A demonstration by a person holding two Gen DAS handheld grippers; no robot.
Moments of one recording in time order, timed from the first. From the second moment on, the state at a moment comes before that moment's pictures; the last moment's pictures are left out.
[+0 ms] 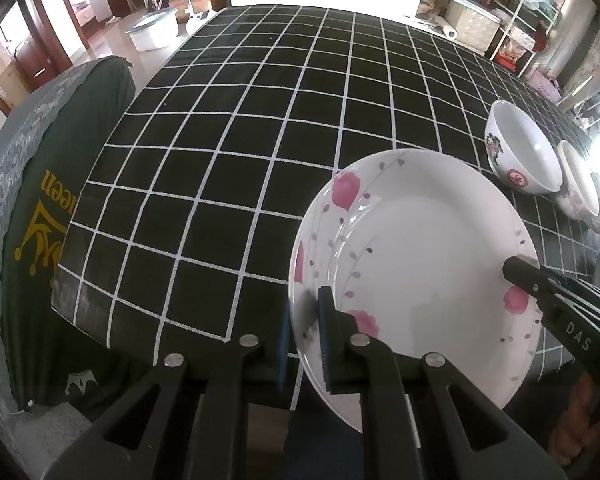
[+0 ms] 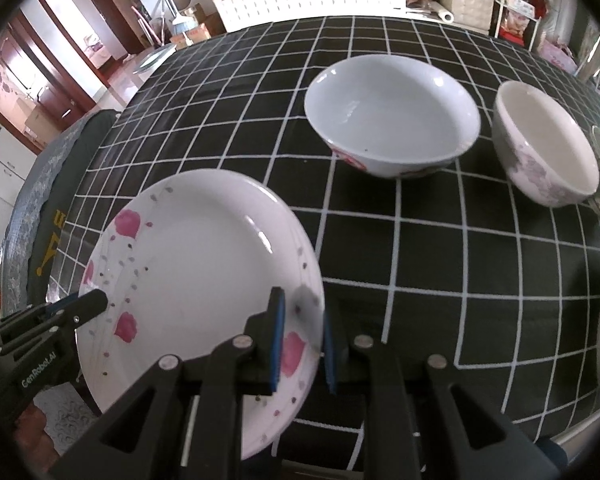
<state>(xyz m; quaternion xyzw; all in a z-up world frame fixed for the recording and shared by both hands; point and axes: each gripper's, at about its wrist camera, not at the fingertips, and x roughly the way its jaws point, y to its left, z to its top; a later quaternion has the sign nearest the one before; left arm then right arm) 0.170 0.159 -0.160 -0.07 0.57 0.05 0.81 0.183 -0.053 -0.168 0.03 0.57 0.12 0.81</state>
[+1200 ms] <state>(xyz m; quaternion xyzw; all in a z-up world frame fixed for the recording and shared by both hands) 0.170 0.158 -0.156 -0.07 0.56 0.07 0.82 0.180 -0.062 -0.162 0.03 0.56 0.12 0.82</state>
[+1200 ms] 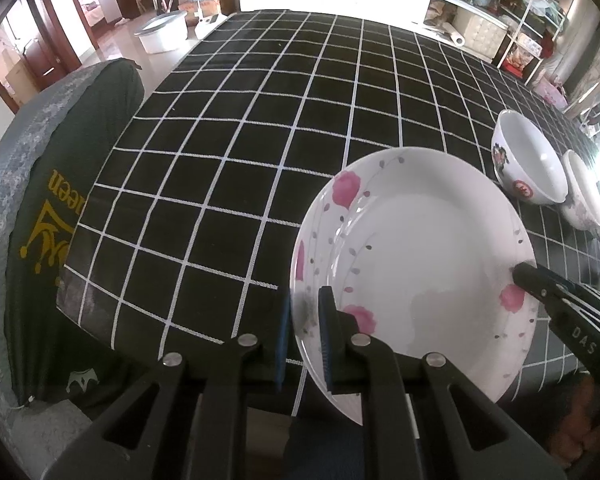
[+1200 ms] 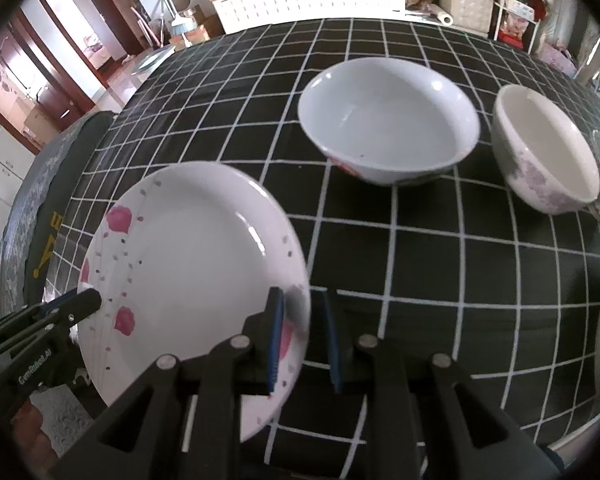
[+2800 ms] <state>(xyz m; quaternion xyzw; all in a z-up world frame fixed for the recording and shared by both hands) 0.154 -0.081 -0.065 0.03 0.50 -0.12 0.86 0.099 -0.259 -0.072 0.15 0.46 -0.05 0.87</state>
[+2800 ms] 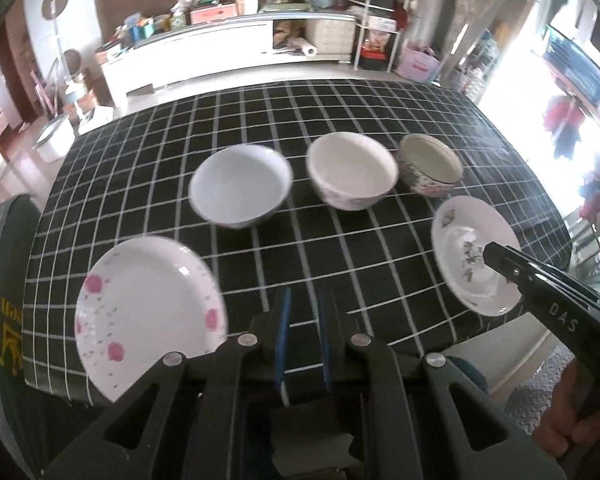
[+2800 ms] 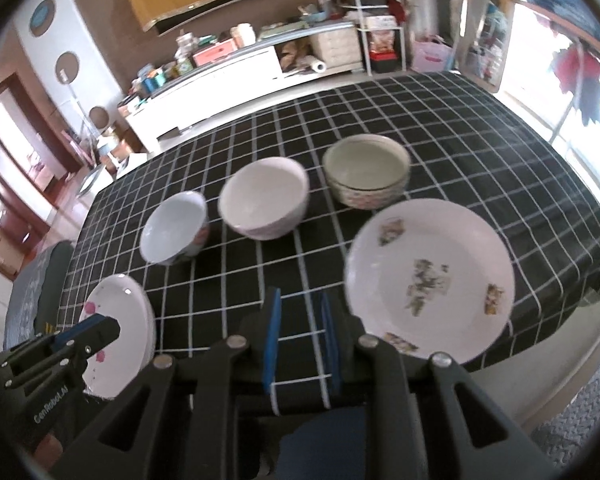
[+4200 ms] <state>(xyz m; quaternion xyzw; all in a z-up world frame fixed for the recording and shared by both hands) 0.218 -0.249 -0.149 0.10 0.55 -0.22 0.80 0.094 -0.414 -0.141 0.22 0.48 -0.17 0.83</state>
